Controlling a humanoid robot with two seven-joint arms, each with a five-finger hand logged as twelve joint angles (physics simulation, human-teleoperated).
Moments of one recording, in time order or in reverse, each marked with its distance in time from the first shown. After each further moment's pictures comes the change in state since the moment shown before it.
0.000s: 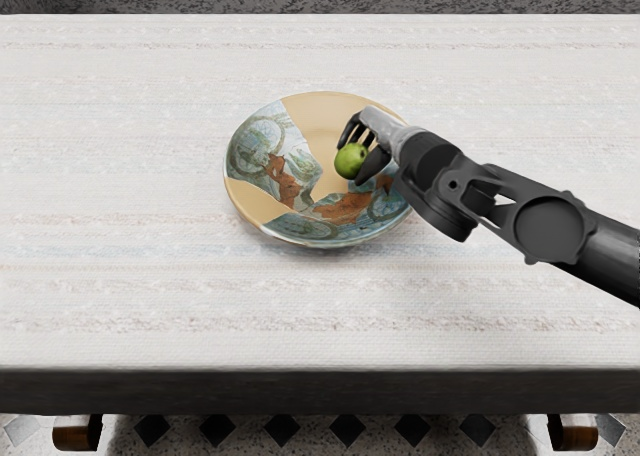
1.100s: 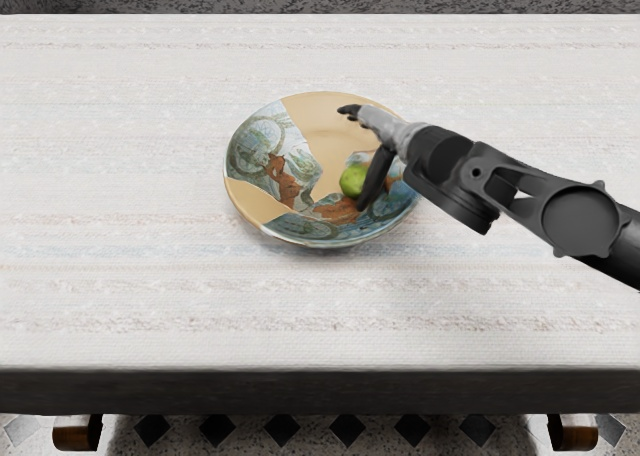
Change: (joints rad) left arm 0.000 0.000 0.000 0.000 0.000 0.000 0.000; right arm 0.009 -0.091 0.026 0.129 0.103 0.061 0.000
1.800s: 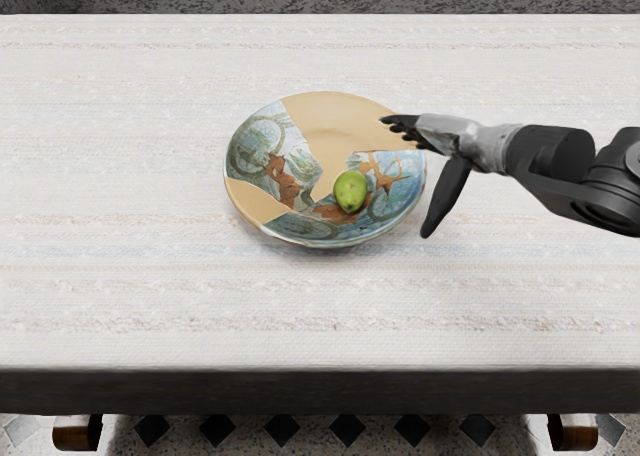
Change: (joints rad) left arm 0.000 0.000 0.000 0.000 0.000 0.000 0.000; right arm -0.153 -0.369 0.235 0.336 0.218 0.275 0.000
